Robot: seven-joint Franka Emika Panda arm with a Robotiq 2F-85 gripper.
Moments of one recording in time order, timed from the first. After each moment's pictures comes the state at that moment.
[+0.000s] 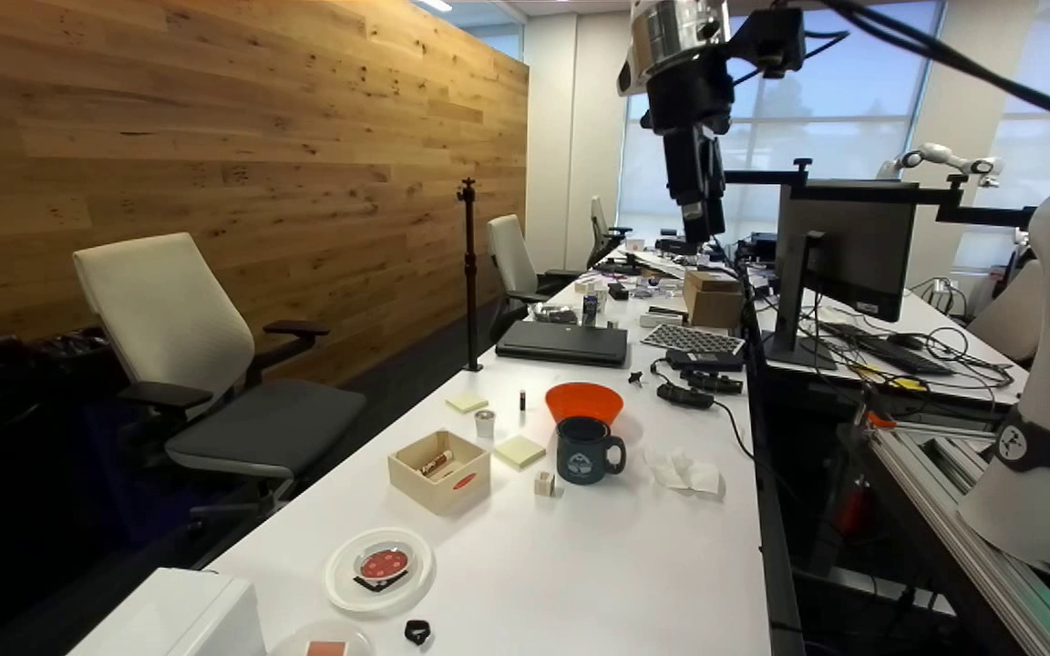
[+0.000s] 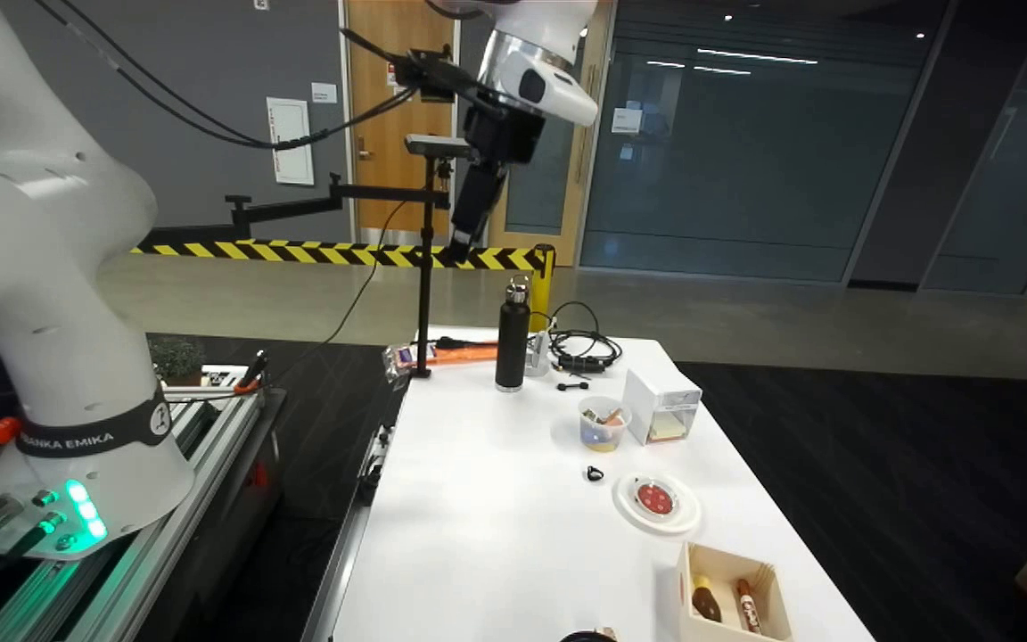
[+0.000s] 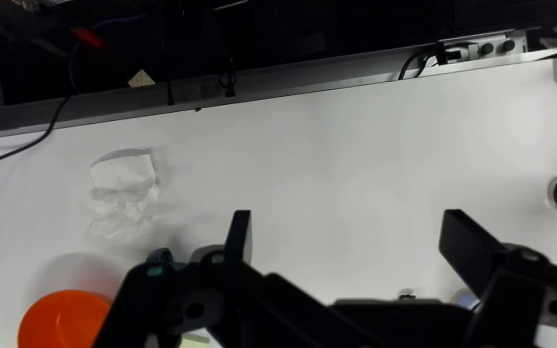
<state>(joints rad) -0.01 -0.29 0.02 -2.22 0.08 1.69 0.28</state>
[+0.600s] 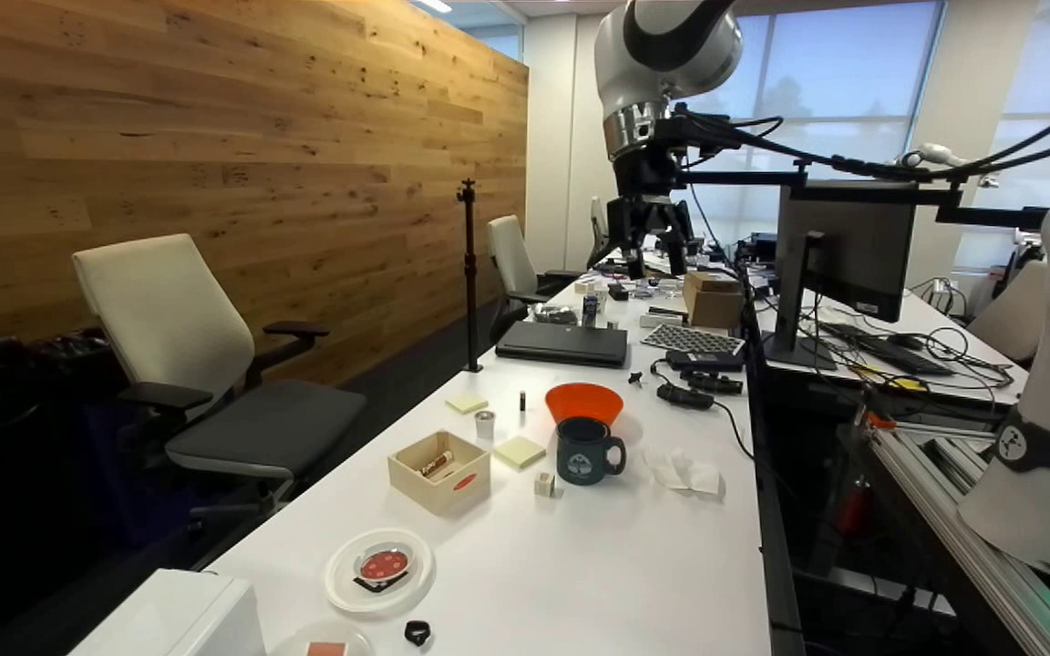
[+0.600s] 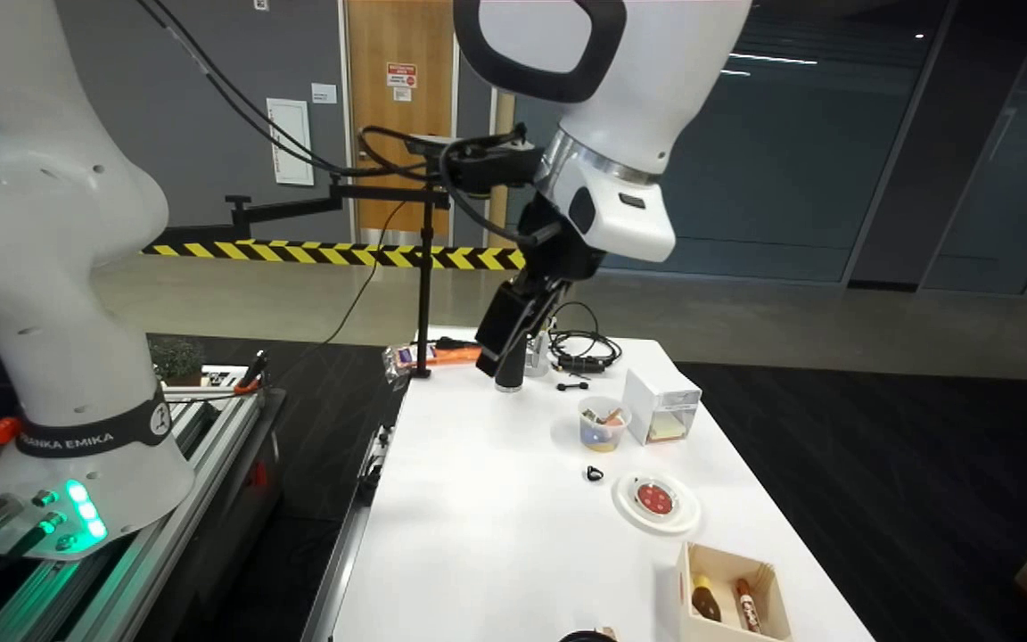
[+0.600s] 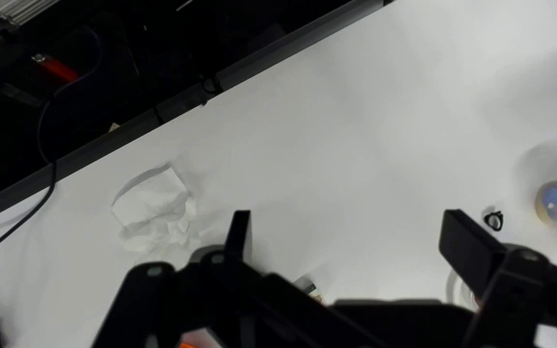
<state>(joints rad) -0.15 -0.04 -0.16 -2.14 0.16 1.79 0.28</state>
